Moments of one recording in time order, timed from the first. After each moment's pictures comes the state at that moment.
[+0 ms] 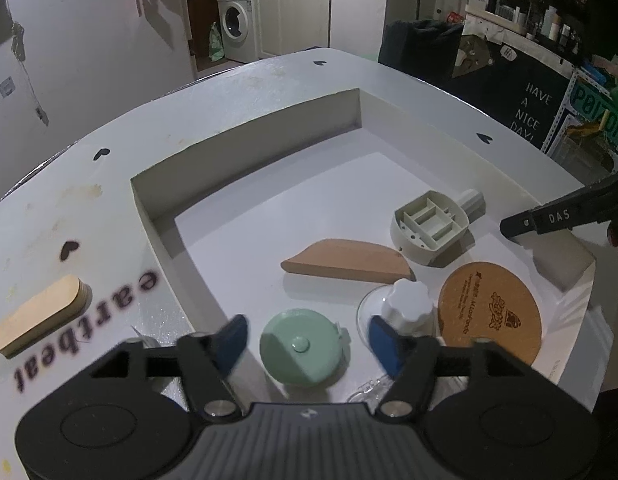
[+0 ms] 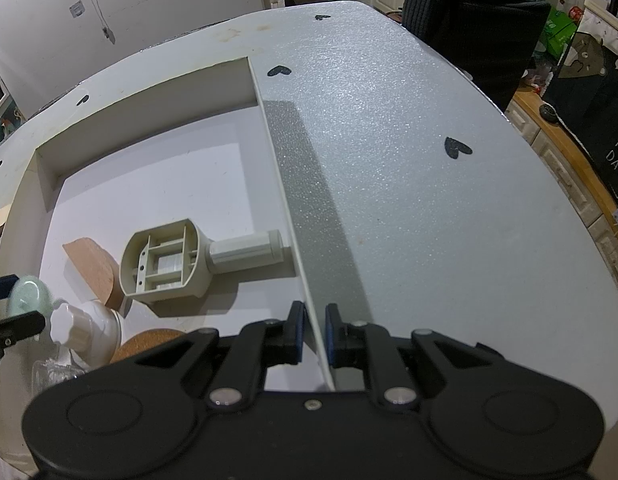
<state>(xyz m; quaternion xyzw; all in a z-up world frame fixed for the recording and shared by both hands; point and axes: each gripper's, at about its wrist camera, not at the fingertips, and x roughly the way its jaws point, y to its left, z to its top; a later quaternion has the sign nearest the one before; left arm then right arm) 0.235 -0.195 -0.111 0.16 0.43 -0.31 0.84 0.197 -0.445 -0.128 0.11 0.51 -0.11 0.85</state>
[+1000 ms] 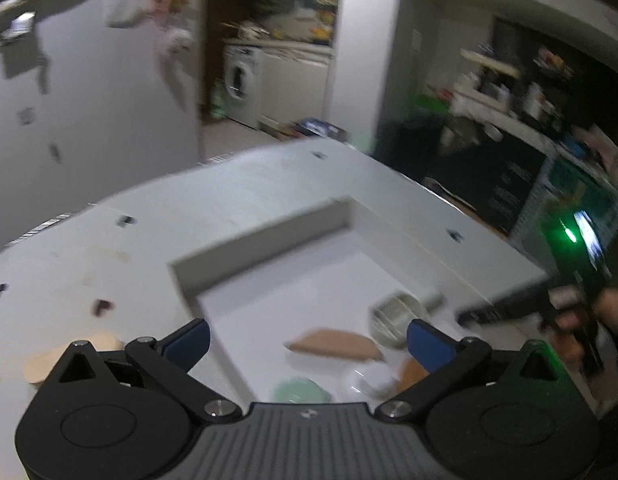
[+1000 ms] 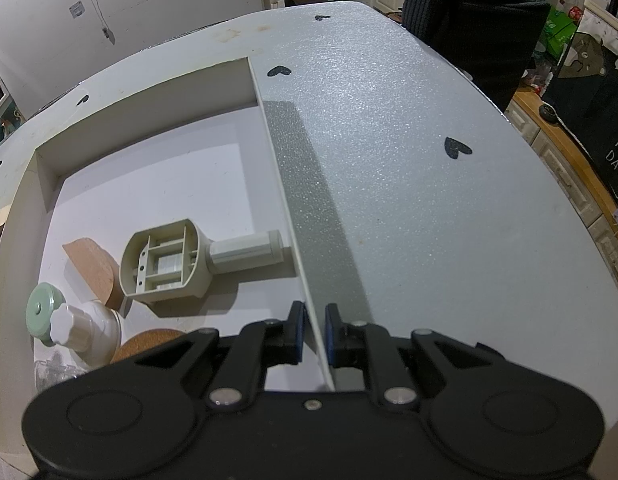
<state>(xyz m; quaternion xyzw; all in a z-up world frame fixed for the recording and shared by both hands) 0.227 -0.158 -0.029 0.08 0.35 -0.32 0.88 0.197 -0.443 -0.127 0.11 0.51 -0.11 0.85</state>
